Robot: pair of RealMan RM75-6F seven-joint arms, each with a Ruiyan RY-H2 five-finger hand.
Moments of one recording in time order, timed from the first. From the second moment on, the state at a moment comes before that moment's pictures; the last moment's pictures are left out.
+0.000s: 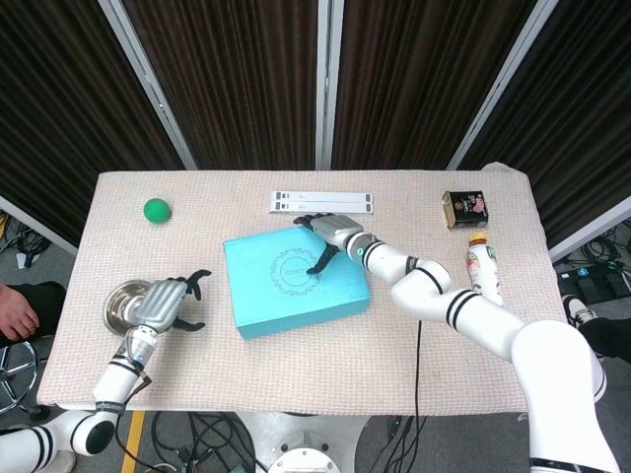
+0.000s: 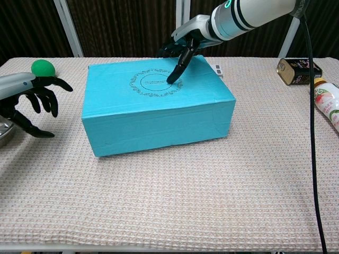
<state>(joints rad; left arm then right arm) -0.49 -1.49 -0.12 -1.45 1.28 1.01 0.05 1.32 -1.57 0.31 -0.94 -1.20 0.02 0.46</state>
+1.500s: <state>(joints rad) -0.31 -1.30 -0.12 -1.67 1.26 1.30 -0.01 0.68 -1.46 0.24 -1.04 -1.81 0.84 0.39</state>
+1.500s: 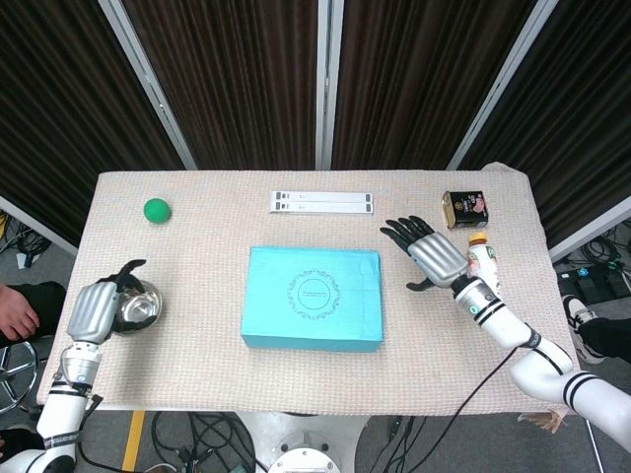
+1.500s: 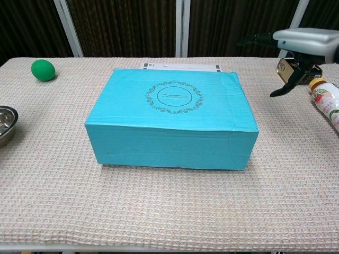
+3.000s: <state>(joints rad) -0.31 -1.27 -0.15 -1.67 1.29 1.28 -0.12 0.71 -2.01 0.02 -0.26 -1.74 1.49 0.92</state>
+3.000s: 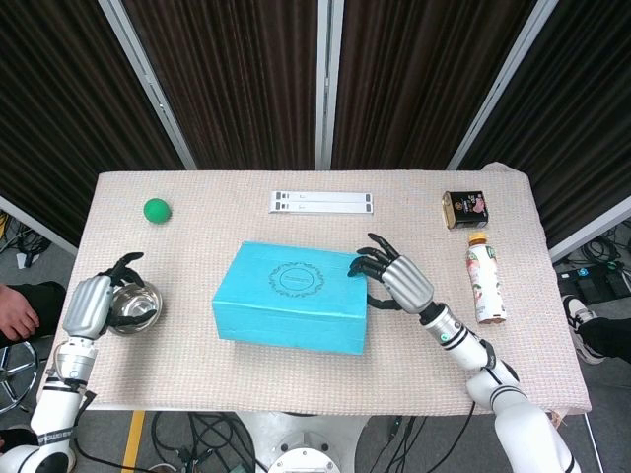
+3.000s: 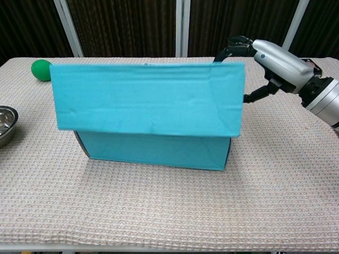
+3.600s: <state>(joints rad) -0.25 -1.33 -0.20 -1.61 1.34 1.46 -0.16 0.75 -1.66 0.26 -1.04 -1.33 0.87 1.33</state>
